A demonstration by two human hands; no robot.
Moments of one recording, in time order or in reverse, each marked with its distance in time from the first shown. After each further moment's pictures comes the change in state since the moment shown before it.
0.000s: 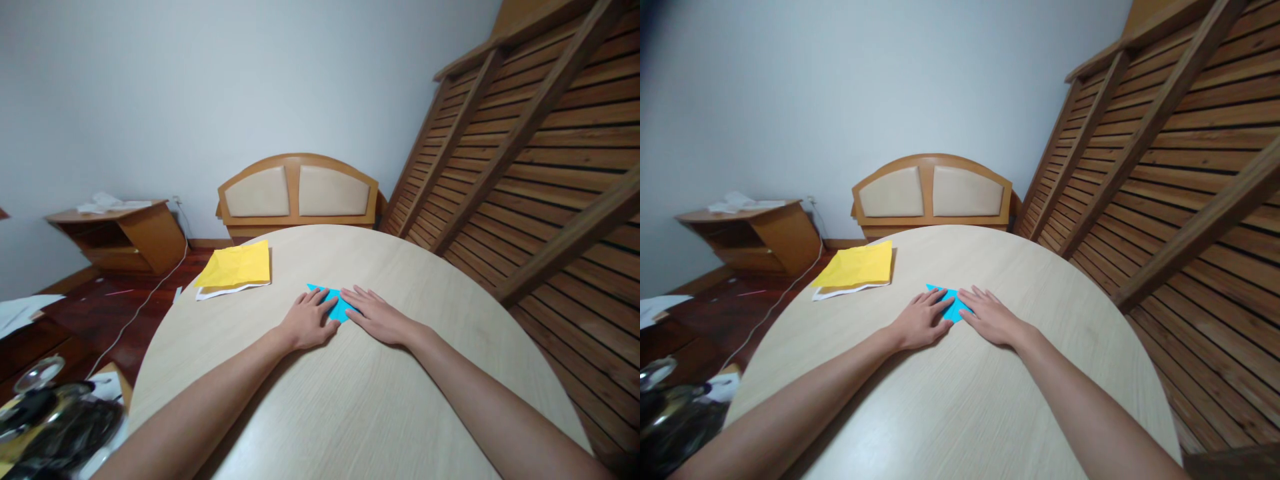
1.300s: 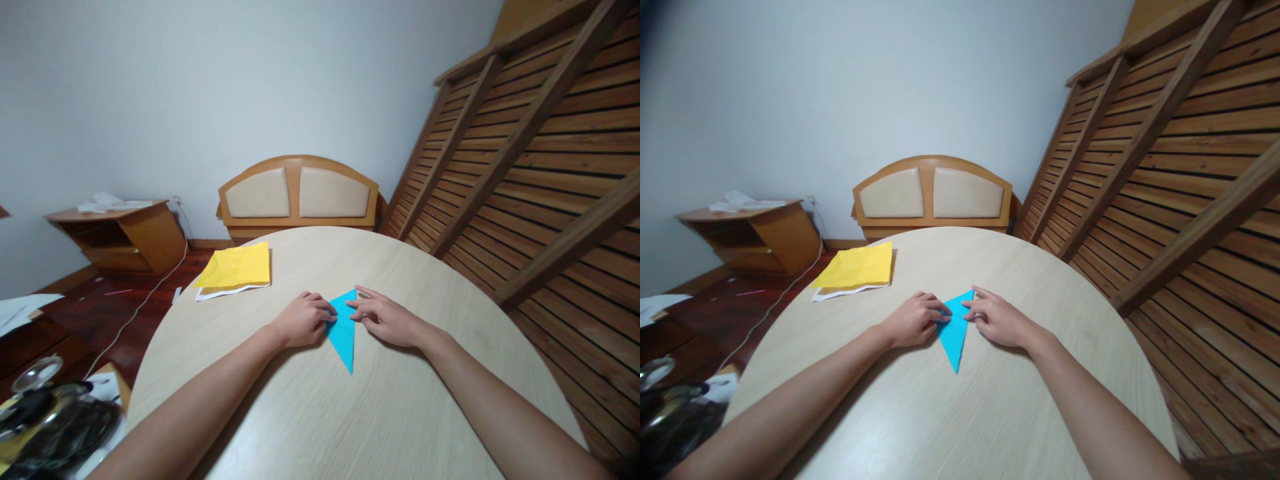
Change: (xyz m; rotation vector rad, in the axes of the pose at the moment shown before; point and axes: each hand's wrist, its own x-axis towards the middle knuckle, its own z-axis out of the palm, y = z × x) left_hand -0.001 -0.012 -0.021 0.019 0.059 0.400; right_hand -0.018 -0.003 -0.026 0.055 0.086 -0.193
